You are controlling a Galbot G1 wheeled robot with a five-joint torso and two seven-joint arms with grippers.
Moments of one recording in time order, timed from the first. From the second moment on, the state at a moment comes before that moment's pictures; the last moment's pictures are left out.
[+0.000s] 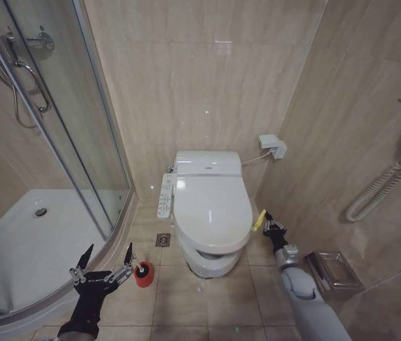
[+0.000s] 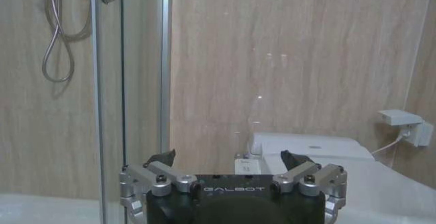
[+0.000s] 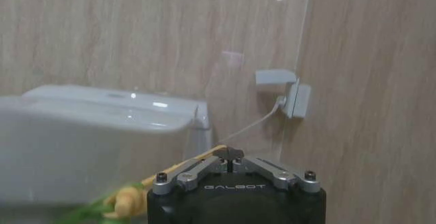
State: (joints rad) left arm 1.89 -1.43 -0.59 -2.45 -0.18 0.01 -0.05; right arm -1.04 1.29 0.57 1.36 0.14 0.28 -0.01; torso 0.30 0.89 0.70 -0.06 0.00
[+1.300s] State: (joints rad) left arm 1.89 -1.43 -0.59 -2.45 -0.18 0.01 -0.05; right arm -0.84 1.23 0.48 1.42 0.25 0.13 0.08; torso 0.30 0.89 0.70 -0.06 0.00
